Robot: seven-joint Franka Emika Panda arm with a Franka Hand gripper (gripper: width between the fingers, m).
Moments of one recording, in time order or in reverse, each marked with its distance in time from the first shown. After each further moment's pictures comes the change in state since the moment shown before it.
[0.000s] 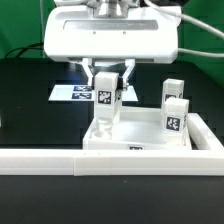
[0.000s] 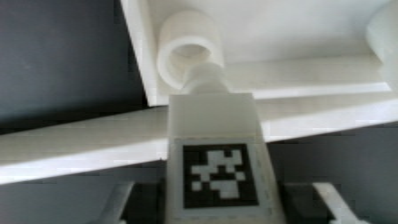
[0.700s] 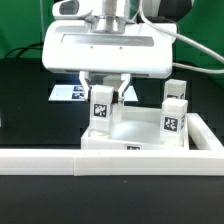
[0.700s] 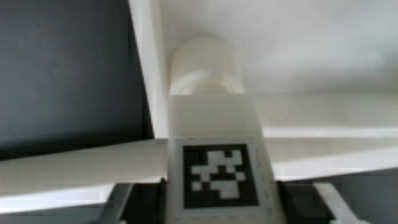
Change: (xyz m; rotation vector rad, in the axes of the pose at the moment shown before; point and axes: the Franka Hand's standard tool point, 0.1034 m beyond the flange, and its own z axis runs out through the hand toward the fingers) arm -0.012 0.006 0.018 -0.023 -0.001 -0.011
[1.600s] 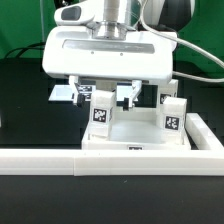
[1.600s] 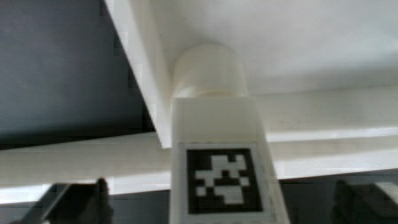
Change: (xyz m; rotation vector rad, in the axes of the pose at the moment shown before) arm 0.004 -0.001 0.004 -0.009 0.053 -0.011
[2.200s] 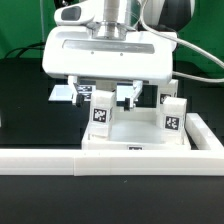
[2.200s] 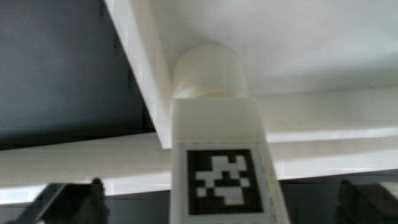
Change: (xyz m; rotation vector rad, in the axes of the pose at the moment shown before) arm -0.001 0.001 0.001 0.000 -0.016 0.003
